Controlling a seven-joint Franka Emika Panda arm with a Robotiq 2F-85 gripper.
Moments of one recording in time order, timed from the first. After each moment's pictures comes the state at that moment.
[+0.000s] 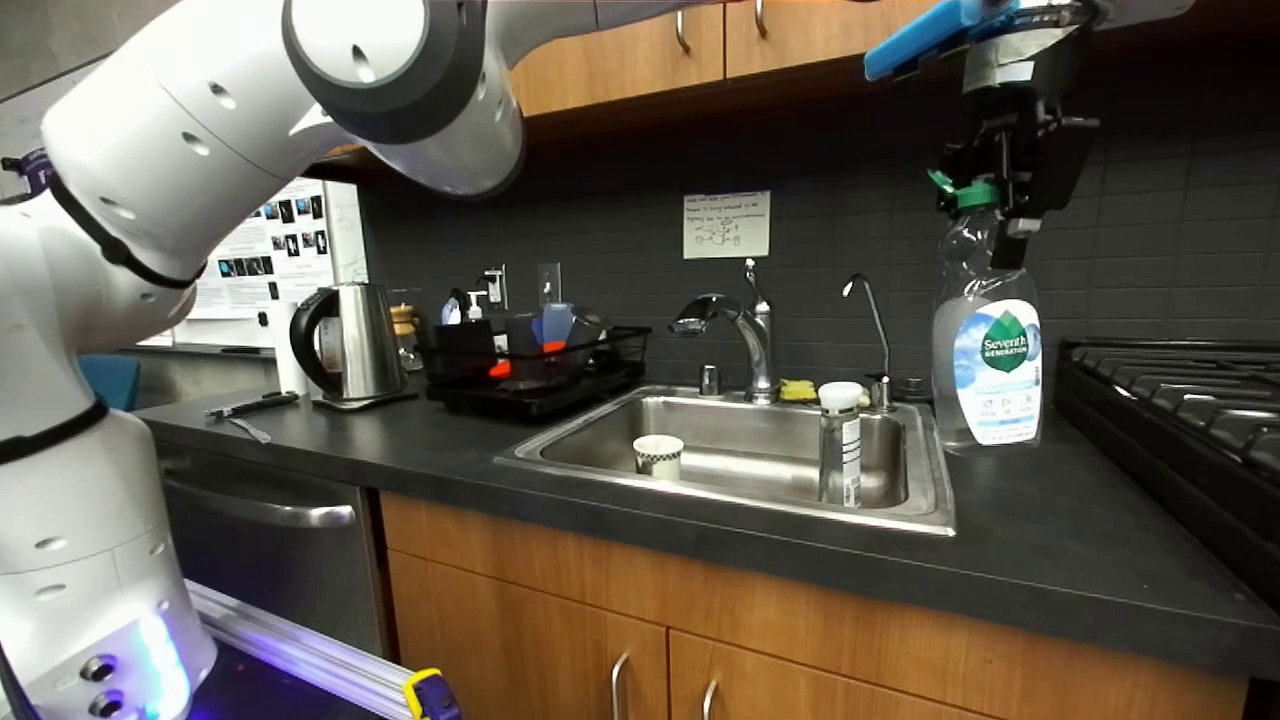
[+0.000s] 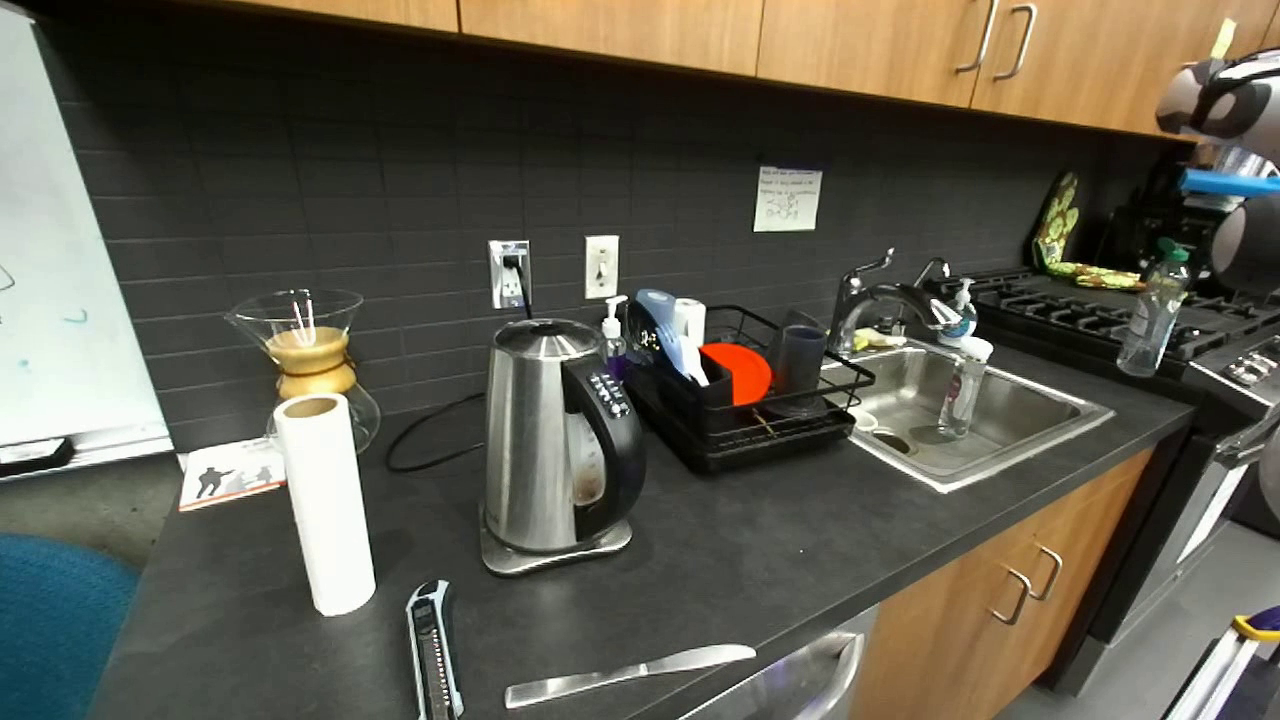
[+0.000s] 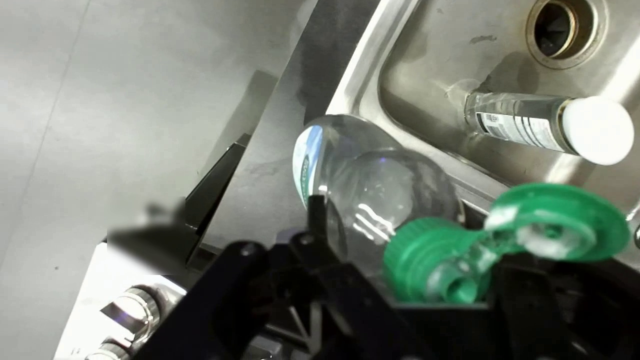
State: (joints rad) arm -1.08 0.92 -0.15 -0.43 0.18 1.31 0.03
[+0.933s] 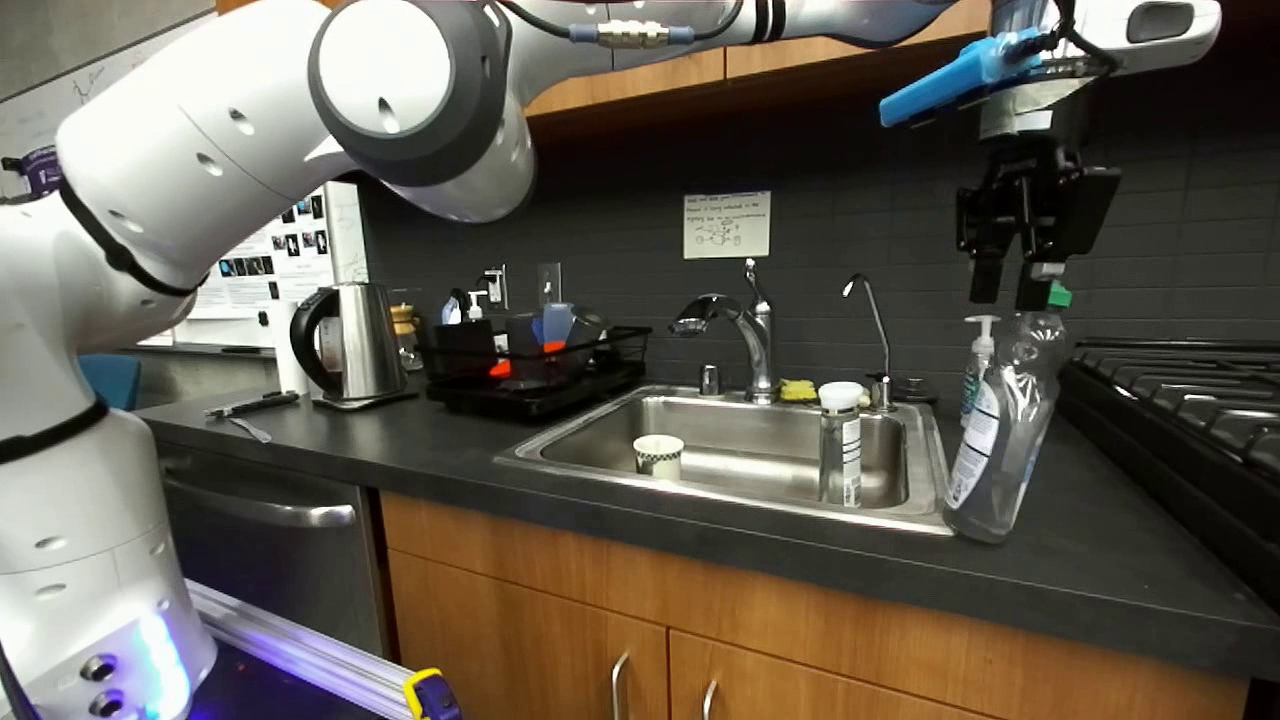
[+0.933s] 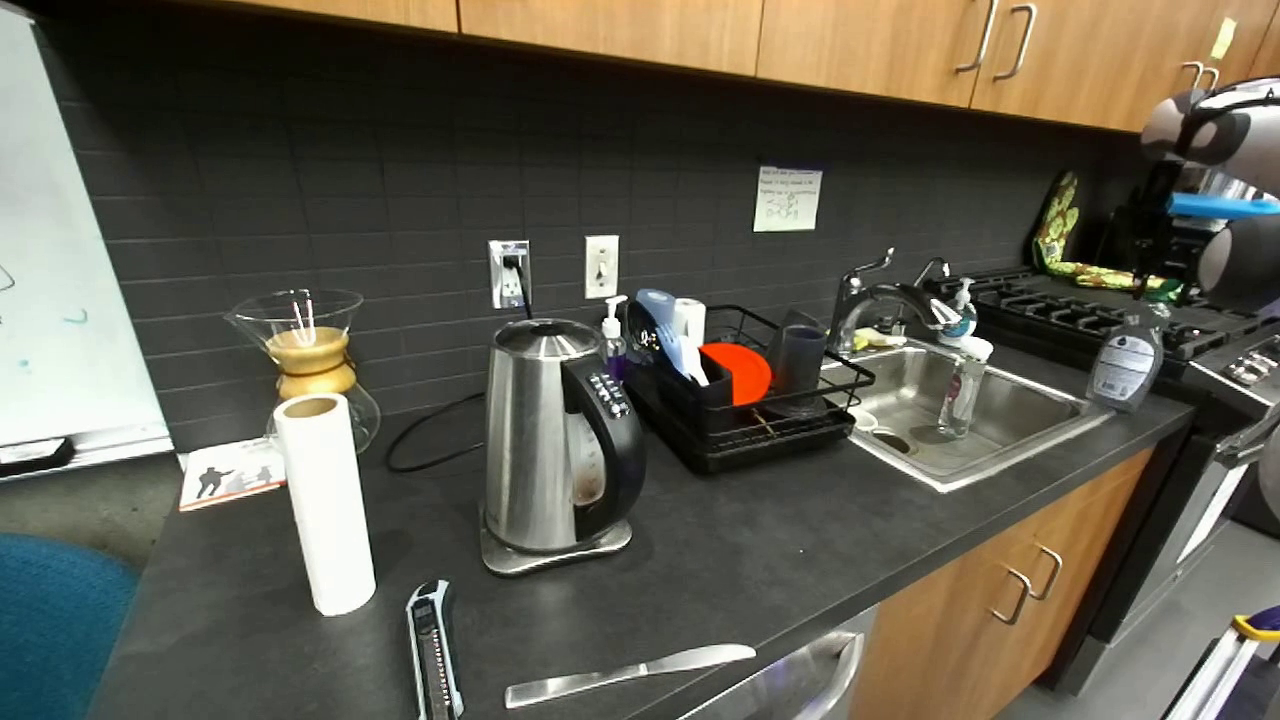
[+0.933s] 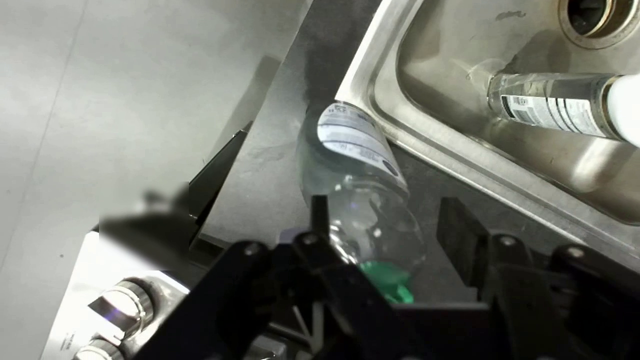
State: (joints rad) arm -1.08 0.99 -0.13 -0.40 0.15 1.37 0.03
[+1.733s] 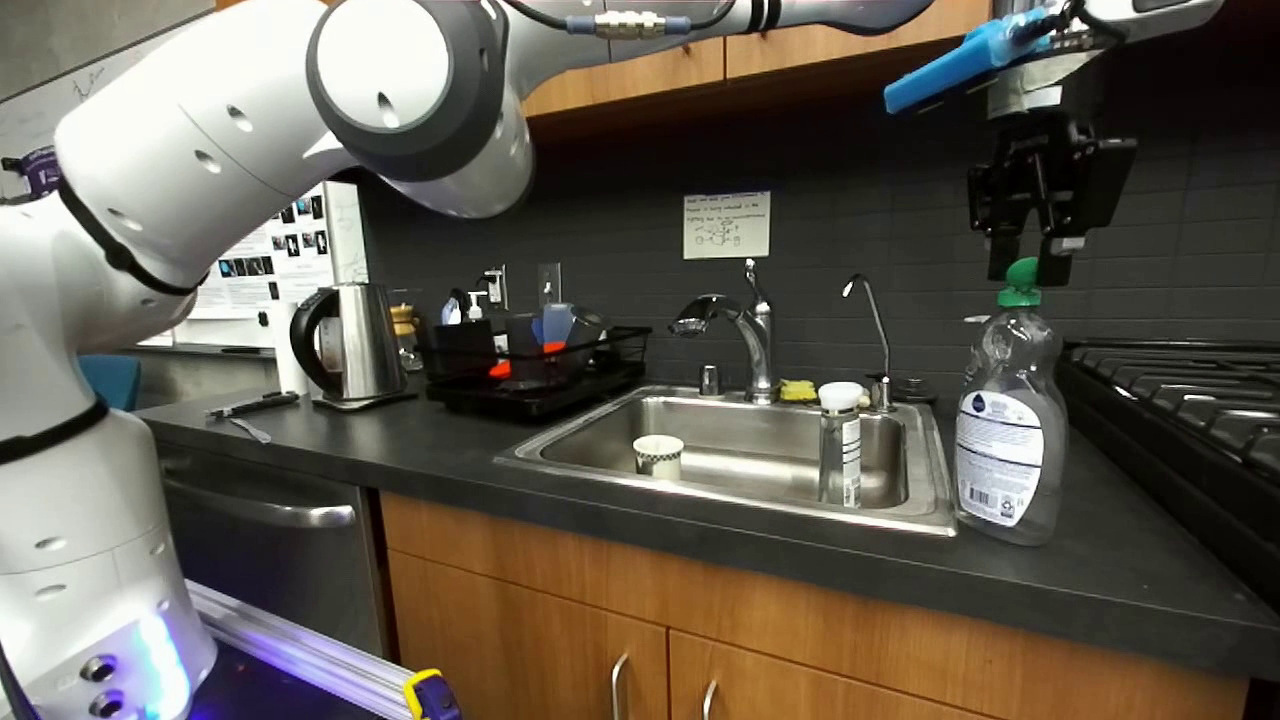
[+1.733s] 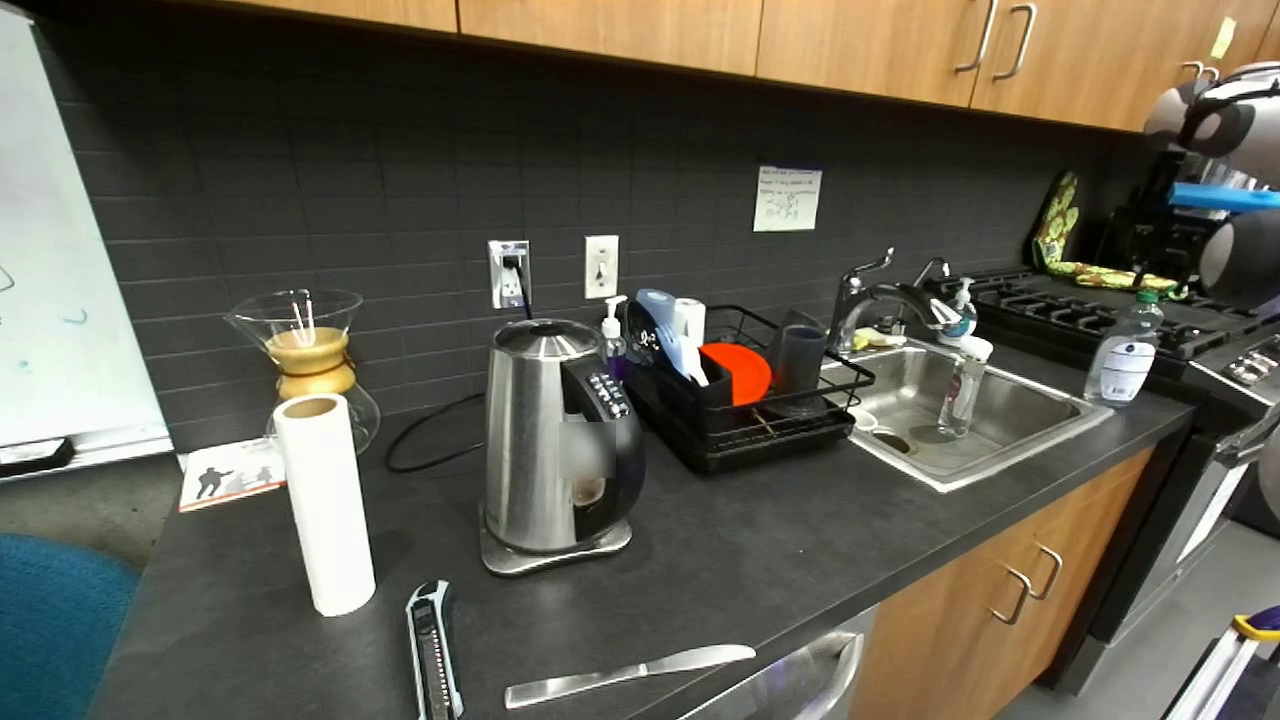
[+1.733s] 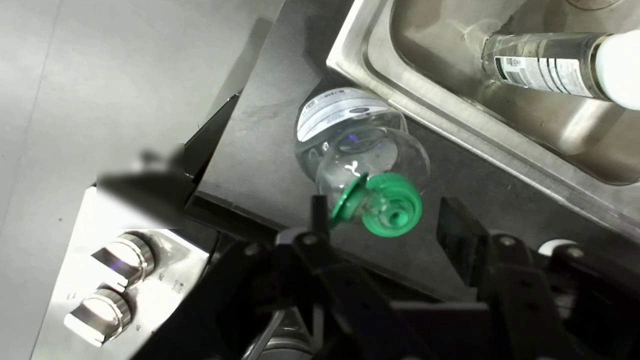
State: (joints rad) arm -1.08 0.98 -0.12 -0.39 0.15 1.43 0.03
